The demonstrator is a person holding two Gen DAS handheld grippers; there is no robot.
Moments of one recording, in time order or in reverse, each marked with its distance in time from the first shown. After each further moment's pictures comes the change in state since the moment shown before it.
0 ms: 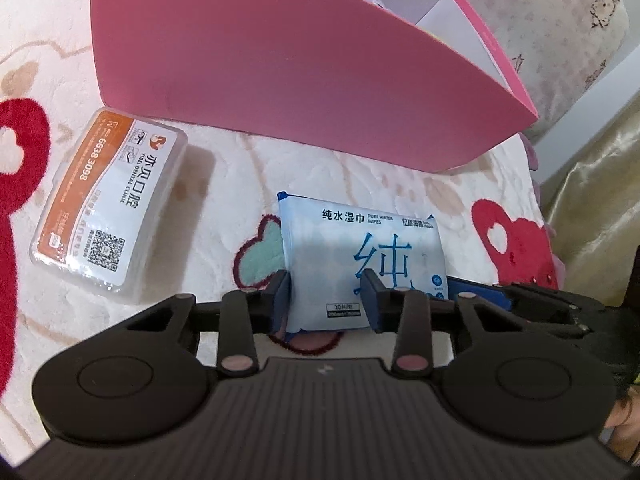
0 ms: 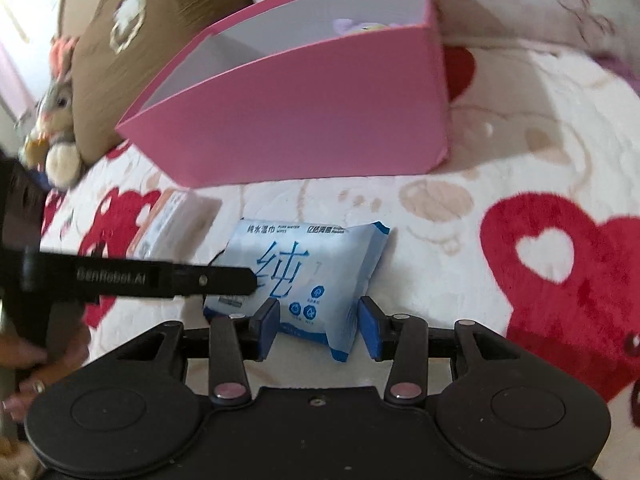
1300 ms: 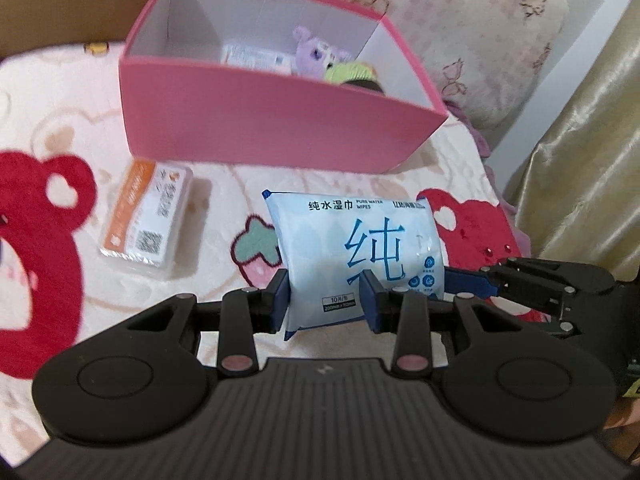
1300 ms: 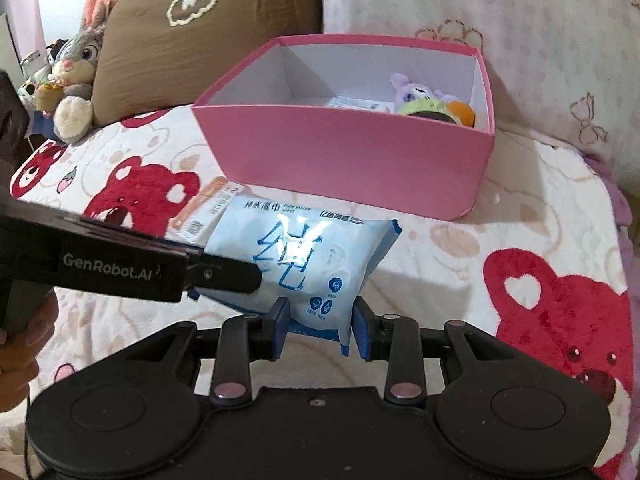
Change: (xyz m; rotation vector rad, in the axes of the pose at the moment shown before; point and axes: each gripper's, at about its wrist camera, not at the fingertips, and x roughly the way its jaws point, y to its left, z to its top) left arm -0.093 -0.034 -0.023 0.152 -0.075 0.020; right arm -0.053 0.092 -0.009 -0.224 -0.030 -0.152
